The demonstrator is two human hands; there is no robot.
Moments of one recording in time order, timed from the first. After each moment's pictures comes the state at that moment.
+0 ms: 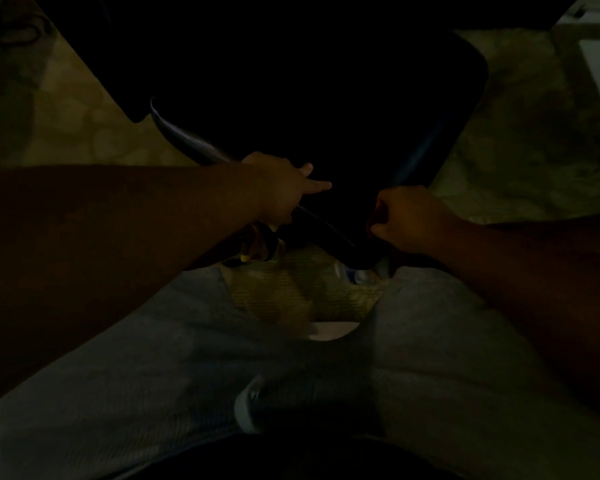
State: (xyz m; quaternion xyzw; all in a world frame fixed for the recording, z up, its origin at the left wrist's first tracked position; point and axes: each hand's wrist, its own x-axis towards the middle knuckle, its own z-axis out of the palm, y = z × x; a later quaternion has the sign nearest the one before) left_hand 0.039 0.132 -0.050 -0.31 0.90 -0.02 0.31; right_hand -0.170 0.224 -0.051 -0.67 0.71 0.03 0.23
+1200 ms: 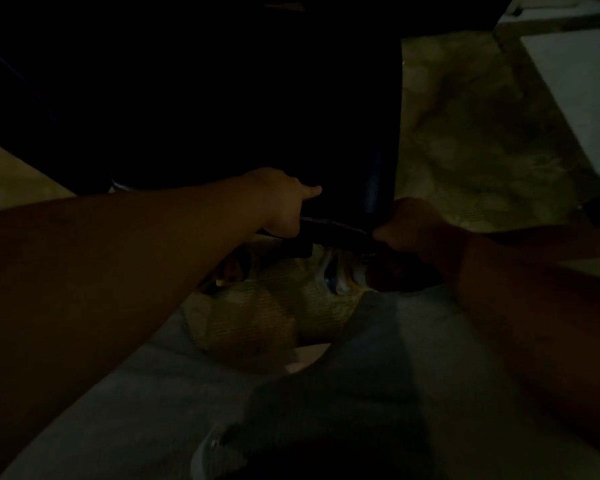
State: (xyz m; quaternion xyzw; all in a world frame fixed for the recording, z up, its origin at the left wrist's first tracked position) left_hand -0.039 0.126 -0.037 -0.35 0.89 0.02 0.29; right_hand -0.224 0.229 -0.043 -0.49 0.81 0.05 0.31
